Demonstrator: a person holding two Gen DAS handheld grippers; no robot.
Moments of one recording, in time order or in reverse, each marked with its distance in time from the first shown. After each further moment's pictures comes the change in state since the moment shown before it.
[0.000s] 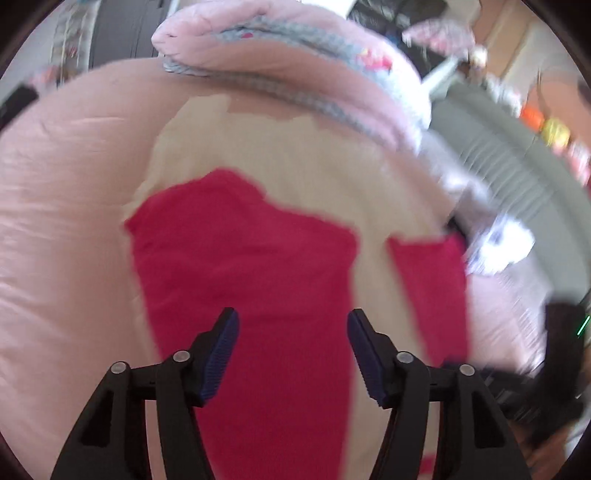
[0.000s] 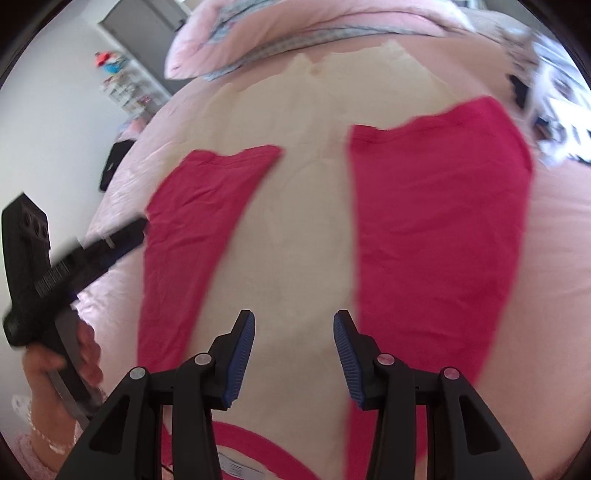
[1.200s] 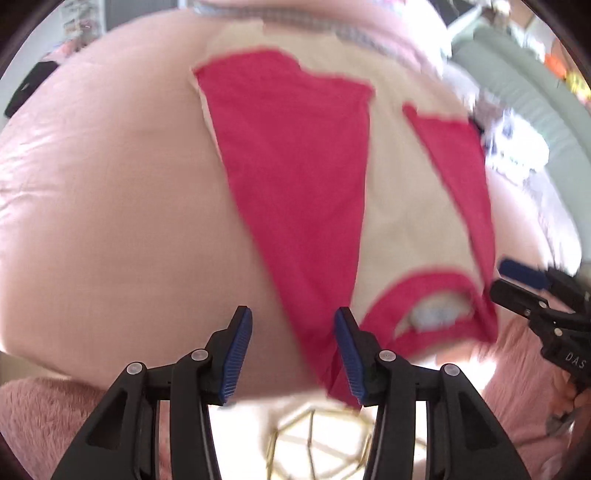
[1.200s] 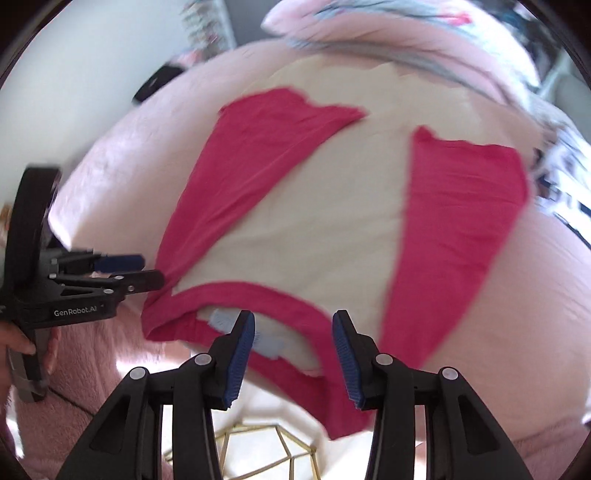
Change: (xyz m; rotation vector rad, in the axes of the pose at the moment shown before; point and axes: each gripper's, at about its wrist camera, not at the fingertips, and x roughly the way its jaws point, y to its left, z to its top) left arm -0.071 -0.005 -0.107 -0.085 0.137 0.087; right arm -0.052 0.043 -0.109 -0.304 -0.016 -0.148
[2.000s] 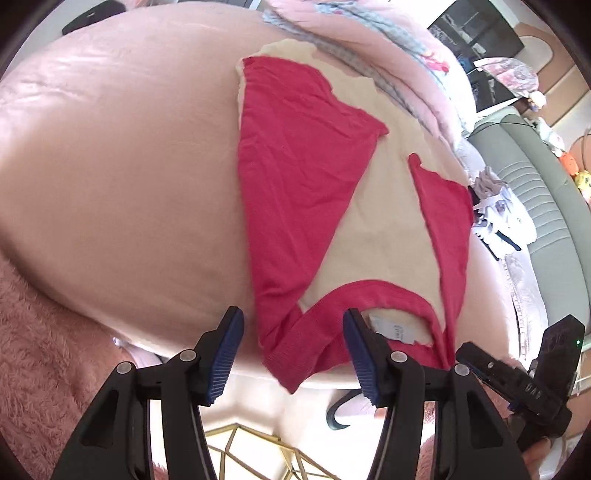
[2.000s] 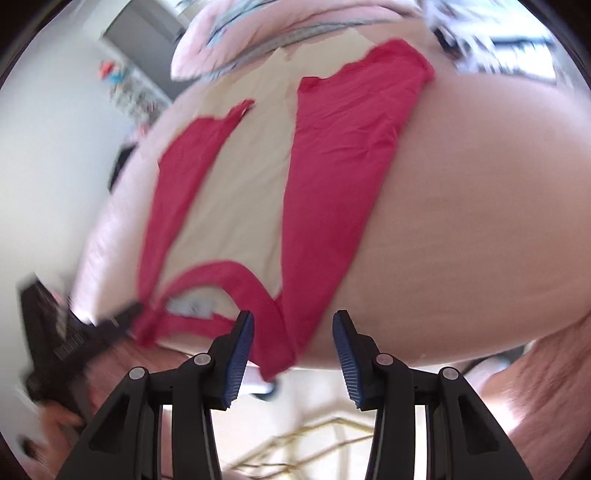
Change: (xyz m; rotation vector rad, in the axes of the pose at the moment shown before) left arm 0.008 -0.001 -0.042 -0.295 -0.105 -0.112; right arm 0.009 -0.073 -0.075 0.440 -0.018 0.202
